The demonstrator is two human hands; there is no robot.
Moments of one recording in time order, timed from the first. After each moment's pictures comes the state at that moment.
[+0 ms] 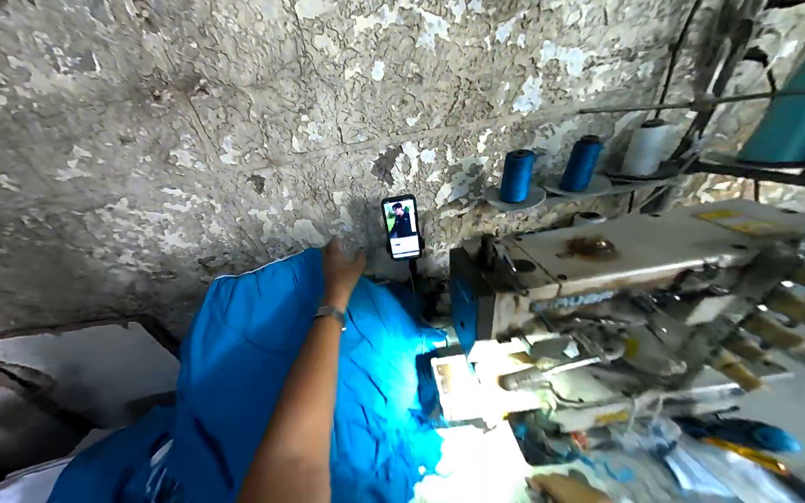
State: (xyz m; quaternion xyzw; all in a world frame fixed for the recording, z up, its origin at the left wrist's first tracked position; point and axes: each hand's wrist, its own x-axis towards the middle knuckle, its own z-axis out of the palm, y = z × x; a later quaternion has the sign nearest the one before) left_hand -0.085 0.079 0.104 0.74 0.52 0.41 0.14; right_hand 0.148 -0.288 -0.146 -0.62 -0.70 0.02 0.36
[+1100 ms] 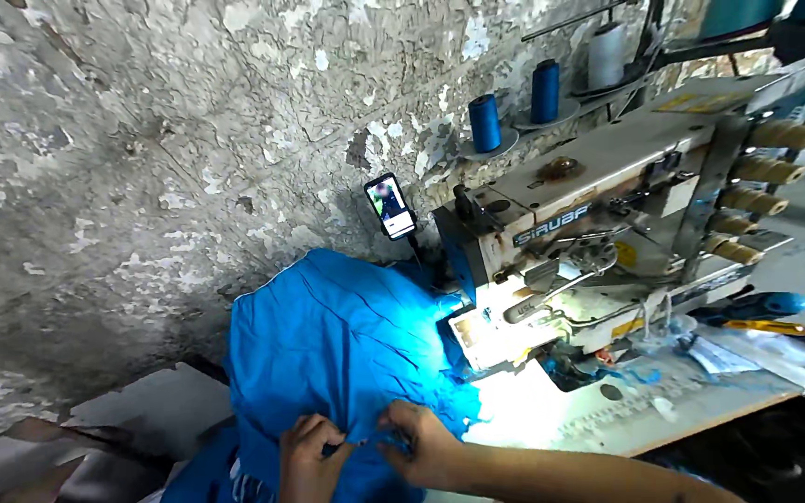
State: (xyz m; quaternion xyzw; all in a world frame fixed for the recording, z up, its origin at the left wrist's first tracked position) left_hand -0.258 -0.149 0.038 0.85 0.40 0.33 -0.01; right_hand -0.068 -0.176 -0.046 -0.35 -0.69 0.26 0.57
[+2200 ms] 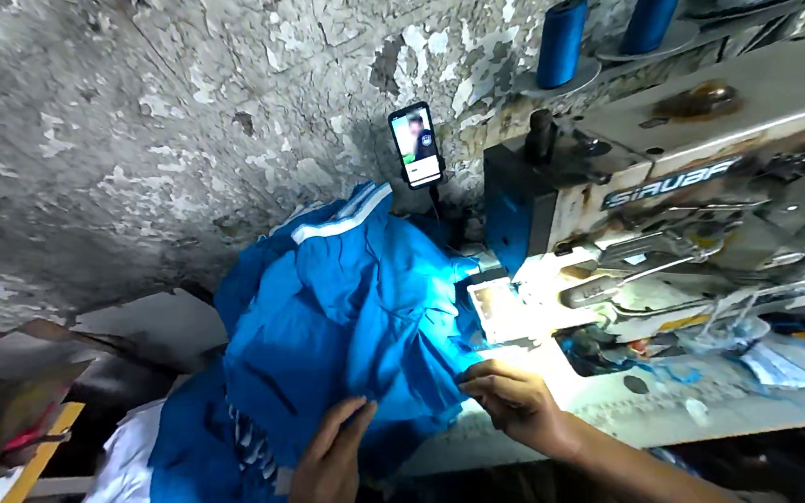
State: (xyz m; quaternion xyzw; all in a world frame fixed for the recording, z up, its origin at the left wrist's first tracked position) left_hand -0.244 -0.195 0.018 0.87 0.35 0.36 -0.01; right_hand 0.031 -0.195 -0.078 -0.29 -0.72 0.10 0.62
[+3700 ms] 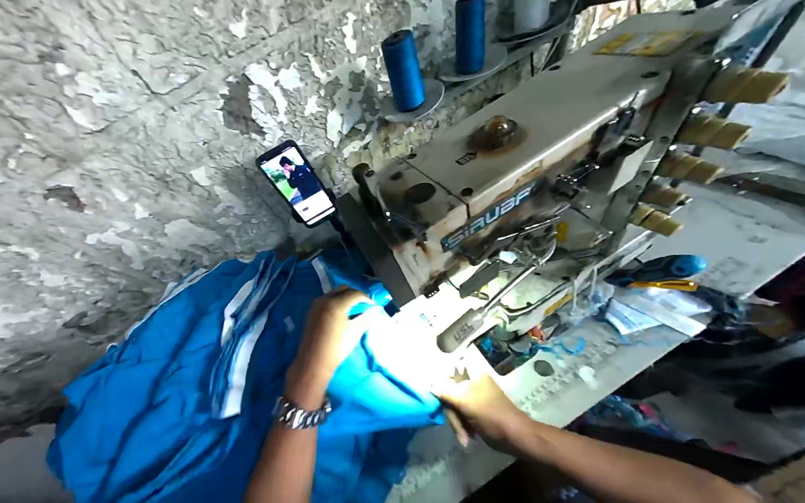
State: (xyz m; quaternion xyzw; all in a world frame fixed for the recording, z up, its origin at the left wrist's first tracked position) left_hand -0.052 -0.034 0.057 0.94 0.24 0.23 0.07; right_hand 0.063 -0.215 -0.037 -0.50 -0.25 0.58 0.60
